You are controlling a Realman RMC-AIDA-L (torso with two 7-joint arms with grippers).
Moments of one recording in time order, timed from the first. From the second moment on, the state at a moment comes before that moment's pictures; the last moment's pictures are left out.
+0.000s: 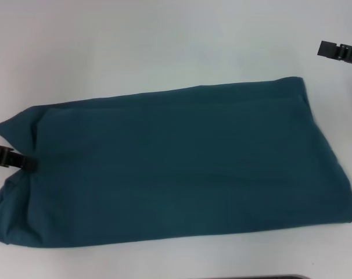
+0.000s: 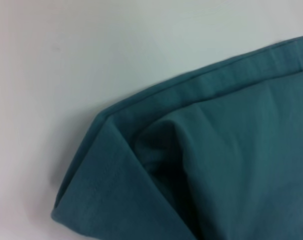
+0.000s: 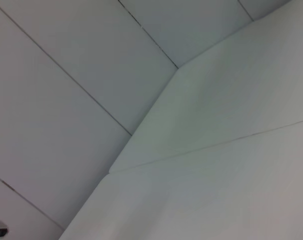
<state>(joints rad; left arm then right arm) -0.55 -1.96 -2.46 -0.82 -0.56 1.68 -2.21 0.46 1.95 -0.36 -0.61 -2.06 -1.64 1.87</state>
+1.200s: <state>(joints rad) -0.54 -1.76 -2.53 -0.82 -0.51 1.73 -2.23 0.53 1.97 -0.36 -0.60 -2.05 -1.58 1.89</state>
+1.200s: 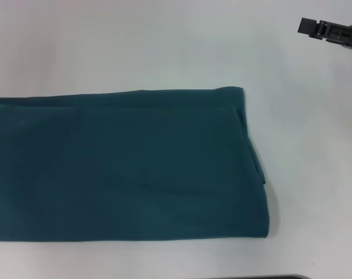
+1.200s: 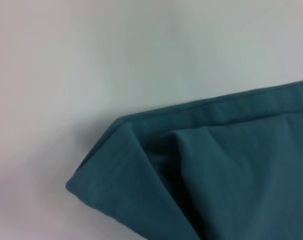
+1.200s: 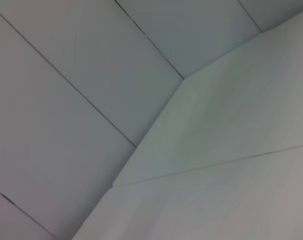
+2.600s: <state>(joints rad) -0.62 -2.00 -2.58 -1.19 -0.63 2.04 -2.38 0.53 1.96 -0.42 -0.60 -2.06 -1.59 1.89</state>
